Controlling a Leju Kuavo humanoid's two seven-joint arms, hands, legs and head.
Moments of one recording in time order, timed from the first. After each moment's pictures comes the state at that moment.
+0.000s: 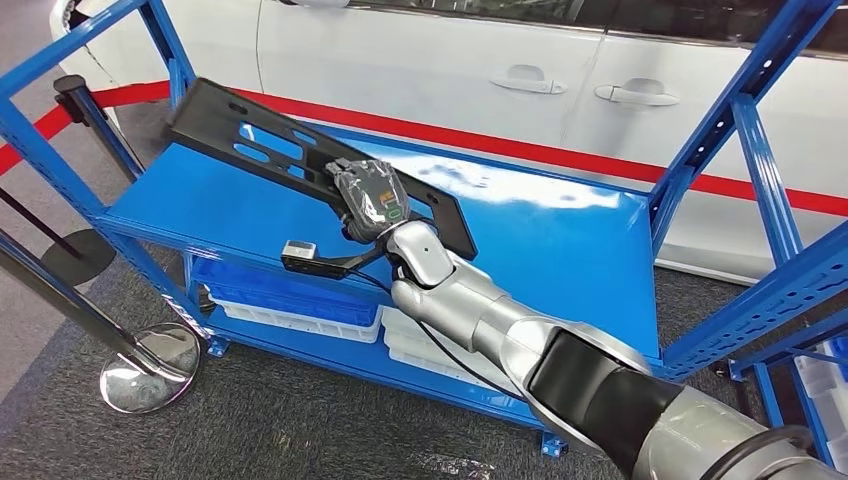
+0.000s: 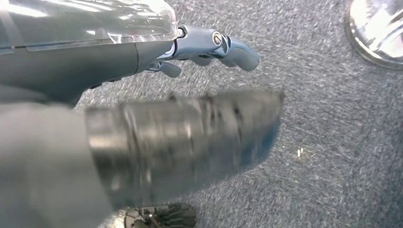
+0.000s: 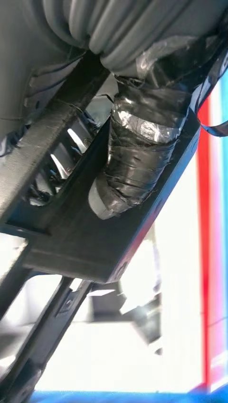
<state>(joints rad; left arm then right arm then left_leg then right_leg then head) -0.22 0.03 -0.80 -0.23 0.49 0.39 -0.23 -0.80 0.03 0.76 -0.90 0.98 -0.65 0.06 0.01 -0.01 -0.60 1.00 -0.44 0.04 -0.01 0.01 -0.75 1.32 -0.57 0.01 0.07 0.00</state>
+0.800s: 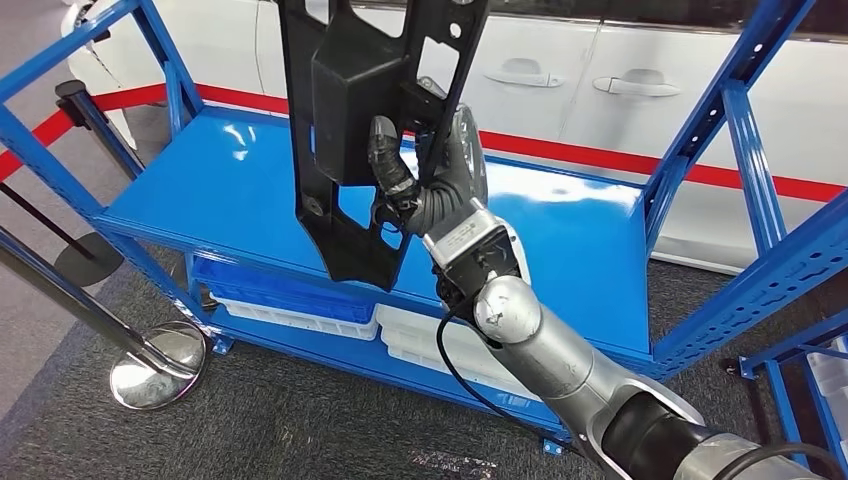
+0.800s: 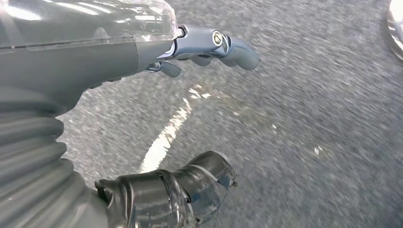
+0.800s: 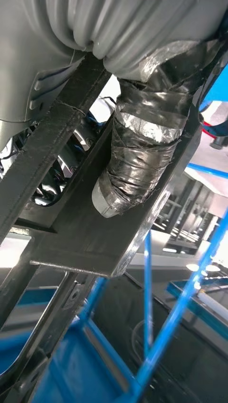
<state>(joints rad) -0.18 0.05 -0.73 -0.23 0.54 0.35 -0.23 -0.53 -0.11 0.55 -1.97 0.00 -0.42 -0.26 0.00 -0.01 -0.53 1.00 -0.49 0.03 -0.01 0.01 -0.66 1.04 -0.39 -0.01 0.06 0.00</state>
